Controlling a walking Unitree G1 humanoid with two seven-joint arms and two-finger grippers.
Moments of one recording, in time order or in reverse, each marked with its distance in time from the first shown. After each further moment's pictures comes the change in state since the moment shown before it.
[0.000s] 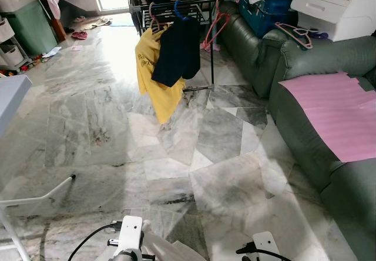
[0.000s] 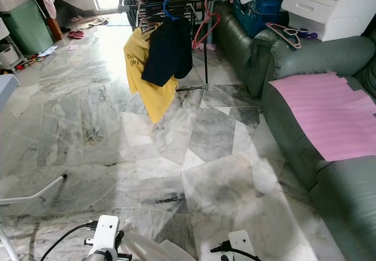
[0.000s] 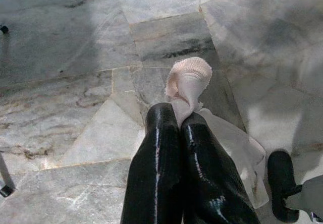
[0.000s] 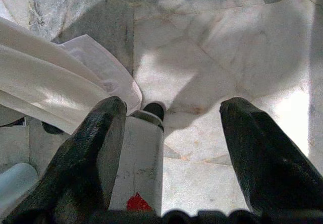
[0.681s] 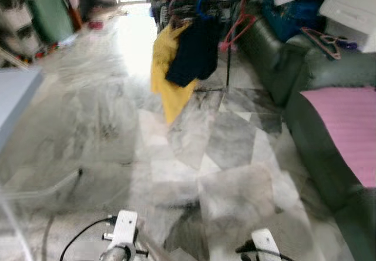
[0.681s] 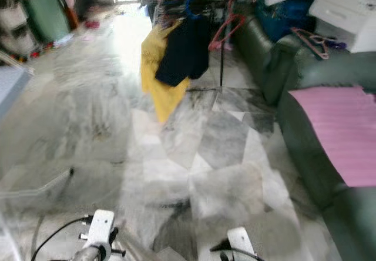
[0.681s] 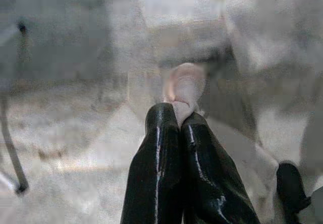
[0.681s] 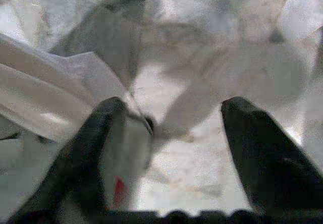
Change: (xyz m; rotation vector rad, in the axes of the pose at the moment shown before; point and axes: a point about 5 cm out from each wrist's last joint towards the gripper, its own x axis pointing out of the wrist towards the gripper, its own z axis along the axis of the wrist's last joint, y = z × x) left arm 0.007 0.012 0.016 0.048 0.002 -0.014; right arm 0.000 -0.002 0.001 -0.042 -0.011 0.022
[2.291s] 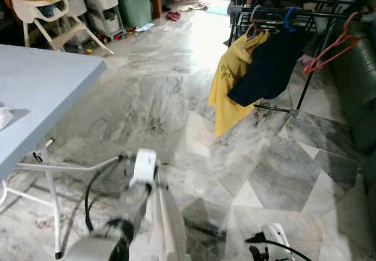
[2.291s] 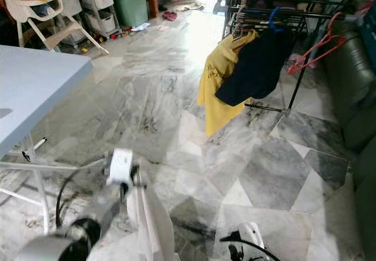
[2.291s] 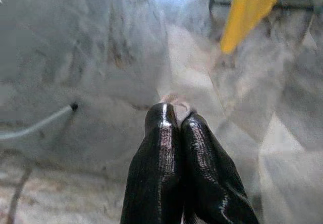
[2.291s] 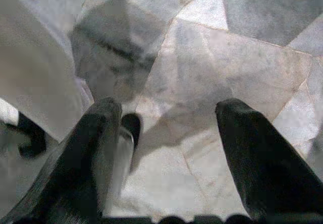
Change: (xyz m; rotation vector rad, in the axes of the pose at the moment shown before) left arm 0.024 -0.017 0.148 -0.012 -0.339 -0.023; right arm 0.000 -0.020 0.013 0.111 -0.059 -0.062
